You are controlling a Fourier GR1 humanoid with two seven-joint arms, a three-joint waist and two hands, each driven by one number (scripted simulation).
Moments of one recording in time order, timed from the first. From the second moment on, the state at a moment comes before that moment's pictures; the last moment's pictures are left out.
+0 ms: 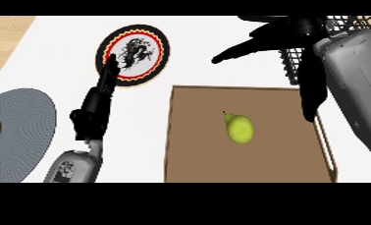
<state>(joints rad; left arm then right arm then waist) -0.18 0.12 -0.17 -1.53 -0.07 0.26 0.04 -0.96 -0.46 0.26 -1.27 -0.23 1.28 0.46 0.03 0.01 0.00</state>
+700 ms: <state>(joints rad) -0.16 0.10 -0.18 -1.55 -0.08 0.25 0.03 -0.88 -0.46 0.31 -1.47 -0.02 1.27 0.30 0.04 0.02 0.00</state>
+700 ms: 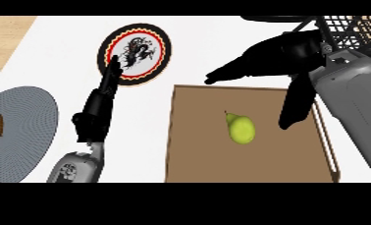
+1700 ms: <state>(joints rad) -0.18 0.09 -0.16 -1.53 -0.09 0.24 0.04 -0.86 -0.54 0.58 -1.25 0.41 0.99 -0.19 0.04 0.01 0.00</state>
